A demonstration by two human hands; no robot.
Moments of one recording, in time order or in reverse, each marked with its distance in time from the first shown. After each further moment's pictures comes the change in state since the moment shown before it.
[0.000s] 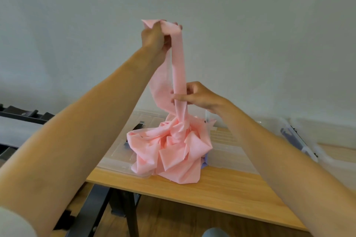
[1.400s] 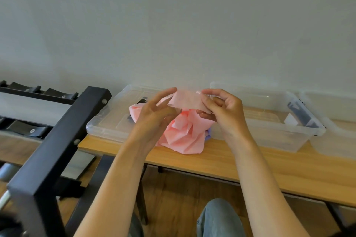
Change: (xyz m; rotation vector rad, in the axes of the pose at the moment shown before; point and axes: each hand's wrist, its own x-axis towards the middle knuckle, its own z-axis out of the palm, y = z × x) left_hand -0.210 -0.093 -0.153 0.218 -0.233 -0.274; right_hand -0.141 0.038 0.080 0.524 0.579 0.039
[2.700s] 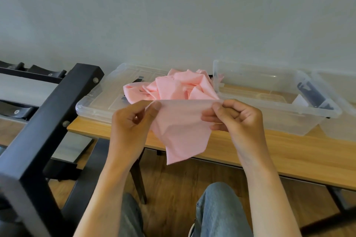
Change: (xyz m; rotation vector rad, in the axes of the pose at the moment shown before) left_hand -0.046 -0.044 -0.042 0.745 0.267 0.402; right_hand -0.058 0.033 -0.017 -0.034 0.023 -0.014
